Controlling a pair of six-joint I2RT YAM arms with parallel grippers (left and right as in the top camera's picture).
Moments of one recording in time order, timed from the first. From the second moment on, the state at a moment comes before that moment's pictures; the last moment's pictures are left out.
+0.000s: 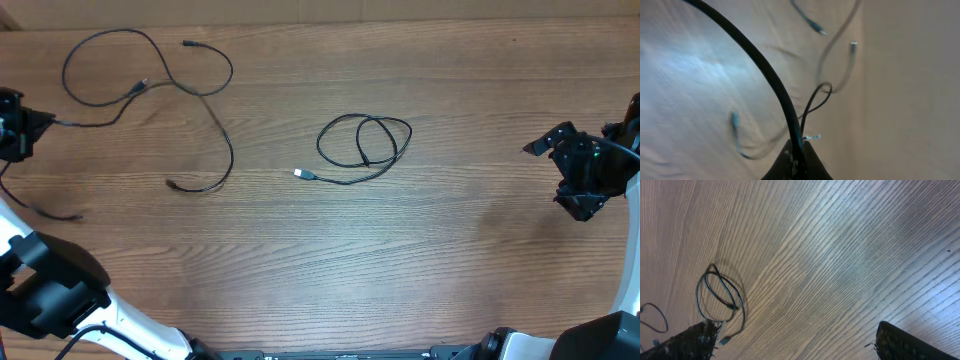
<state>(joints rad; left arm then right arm) 0.70 2.00 2.13 -1.35 0.51 -0.64 -0.42 1.48 1.37 -1.21 -0.30 0.54</state>
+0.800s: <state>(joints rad) 0.49 2.00 2.12 -1.38 0.03 -0.30 -0.42 1.48 1.37 -1.21 -0.30 0.54</state>
